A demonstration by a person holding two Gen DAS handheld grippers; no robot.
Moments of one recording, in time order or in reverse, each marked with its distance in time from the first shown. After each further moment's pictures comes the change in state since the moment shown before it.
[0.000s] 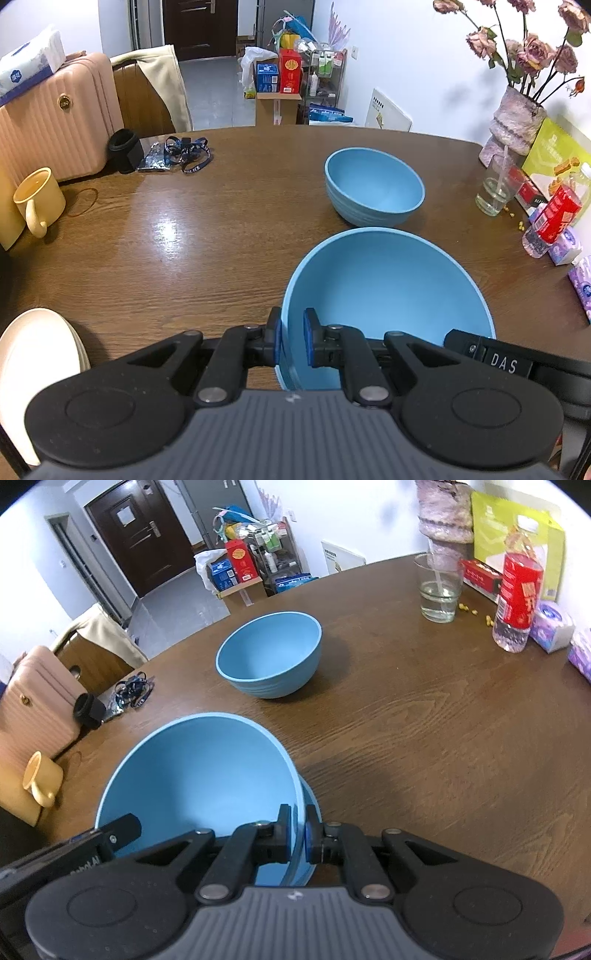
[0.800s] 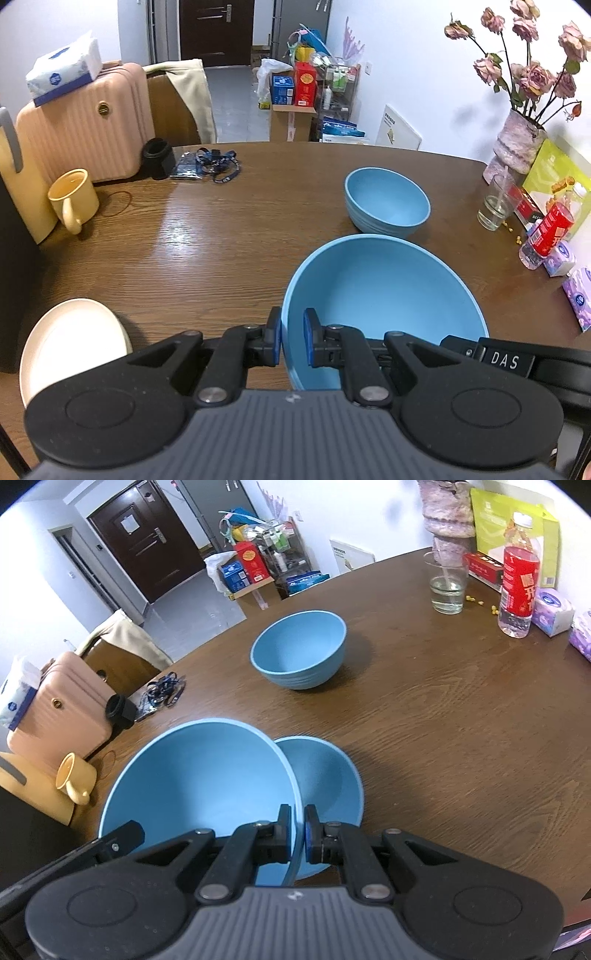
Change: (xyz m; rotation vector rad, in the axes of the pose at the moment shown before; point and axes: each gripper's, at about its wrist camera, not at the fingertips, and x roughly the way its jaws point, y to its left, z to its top) left arm -0.055 0.023 -0.006 -0.034 -0.037 0.017; right arm -0.040 0.018 -0.013 0.066 0.012 0.063
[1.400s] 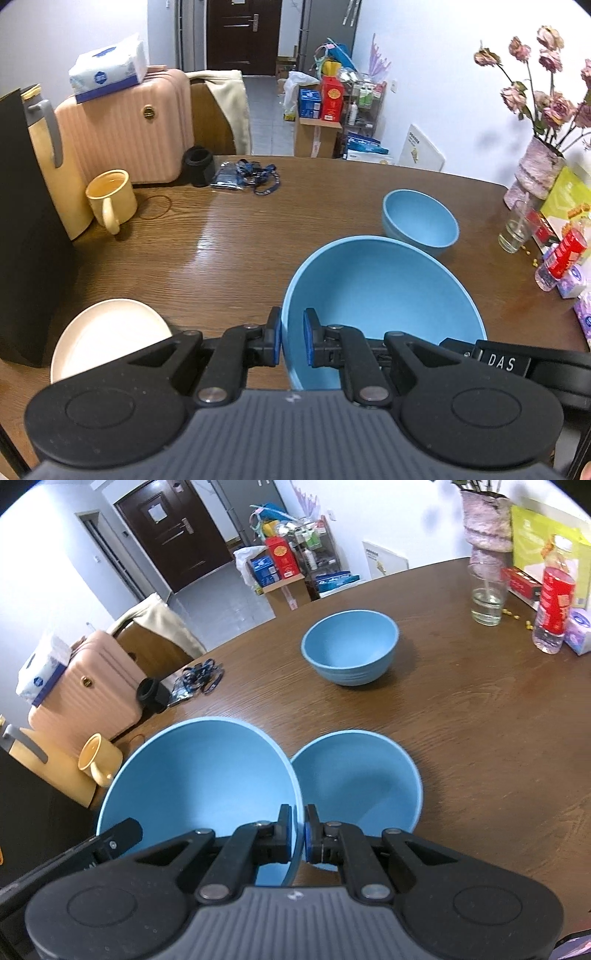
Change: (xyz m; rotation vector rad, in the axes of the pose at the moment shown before) left arm -0.028 0.042 0.003 -0.055 -0.041 0.048; right arm -0.011 0.044 -0.010 -0.064 0.005 0.050
